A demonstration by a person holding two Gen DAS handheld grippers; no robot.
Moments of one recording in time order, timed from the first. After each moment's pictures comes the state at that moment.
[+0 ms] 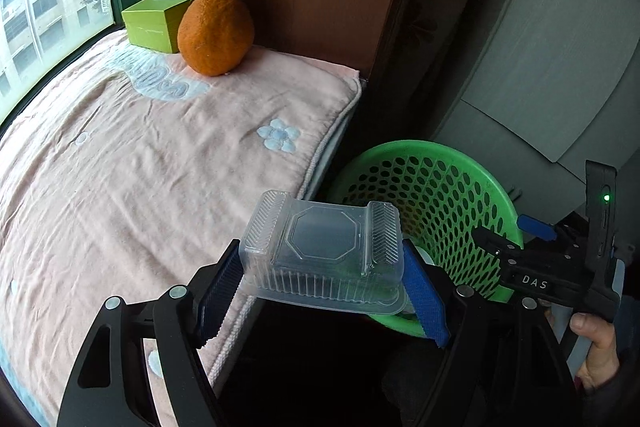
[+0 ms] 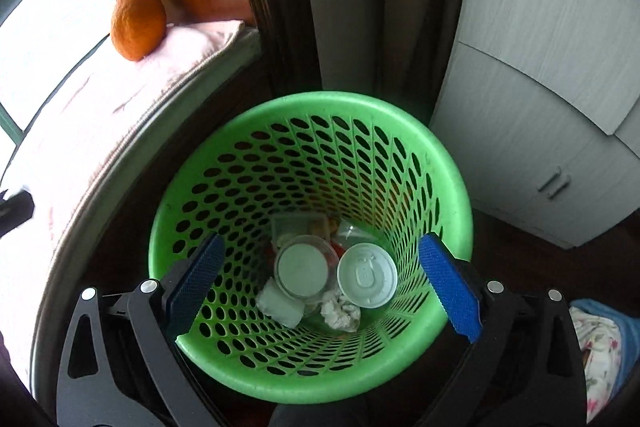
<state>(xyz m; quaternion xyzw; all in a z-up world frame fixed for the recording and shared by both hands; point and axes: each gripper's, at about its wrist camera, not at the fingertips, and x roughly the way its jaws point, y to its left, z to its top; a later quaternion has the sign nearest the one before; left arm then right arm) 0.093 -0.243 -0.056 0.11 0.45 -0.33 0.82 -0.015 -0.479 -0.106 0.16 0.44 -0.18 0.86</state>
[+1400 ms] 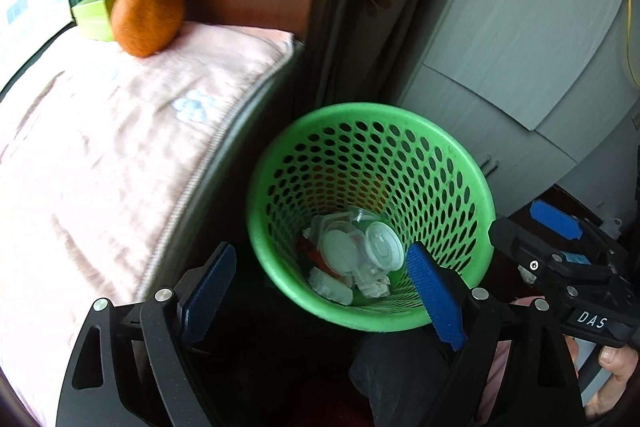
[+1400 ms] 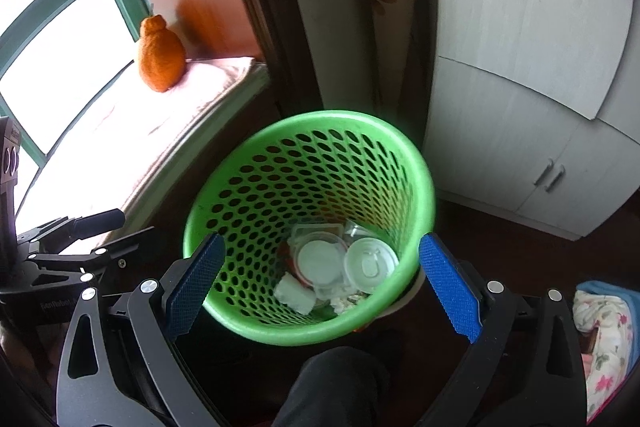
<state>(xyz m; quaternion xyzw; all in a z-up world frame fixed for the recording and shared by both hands) 0.065 -0.286 -0.080 0.12 0.47 -0.36 0.79 -0.061 -0.471 -0.070 0.19 0.40 -0.16 0.88</state>
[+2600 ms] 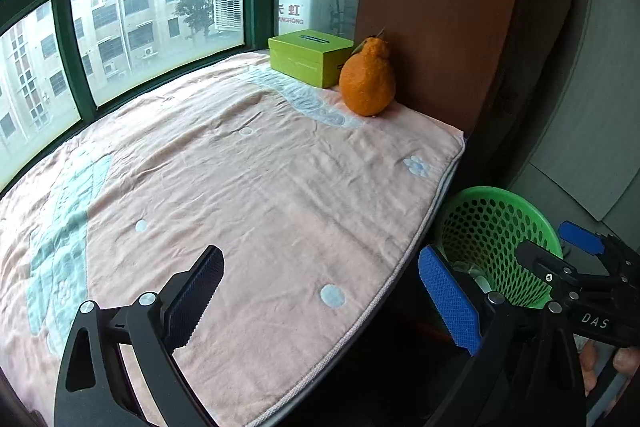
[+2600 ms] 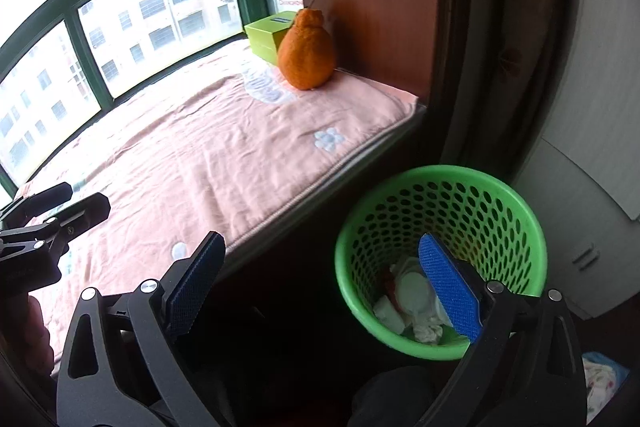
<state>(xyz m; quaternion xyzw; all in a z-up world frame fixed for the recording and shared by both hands) 0.067 -0.088 0.002 0.05 0.38 -0.18 0.90 0.001 -0.324 -0.008 0.09 0.38 -0.05 0.92</state>
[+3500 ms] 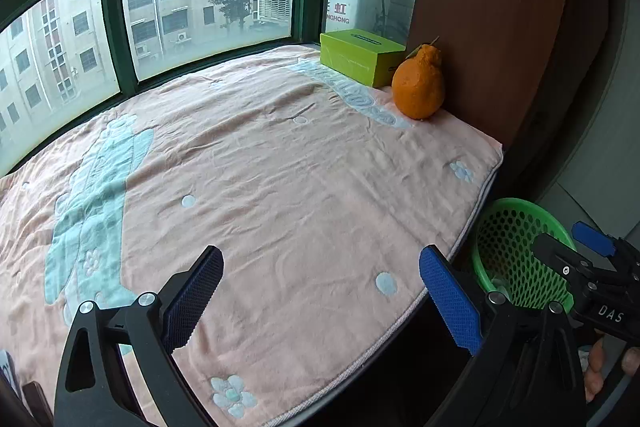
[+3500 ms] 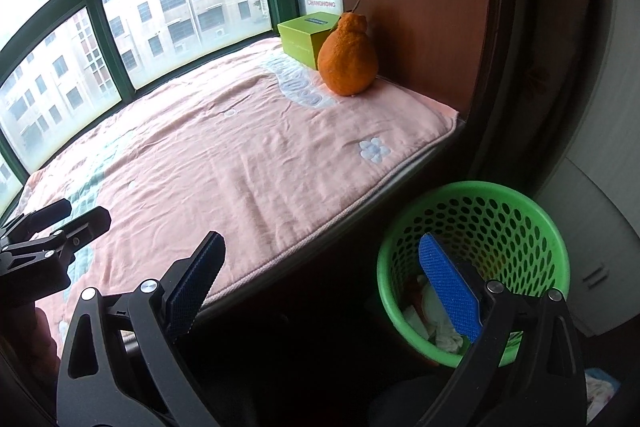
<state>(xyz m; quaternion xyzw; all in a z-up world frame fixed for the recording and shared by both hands) 0.070 -0.045 -0.003 0.03 0.39 -0.12 0.91 0.019 -0.294 -0.003 0.08 0.38 -0.02 0.92</state>
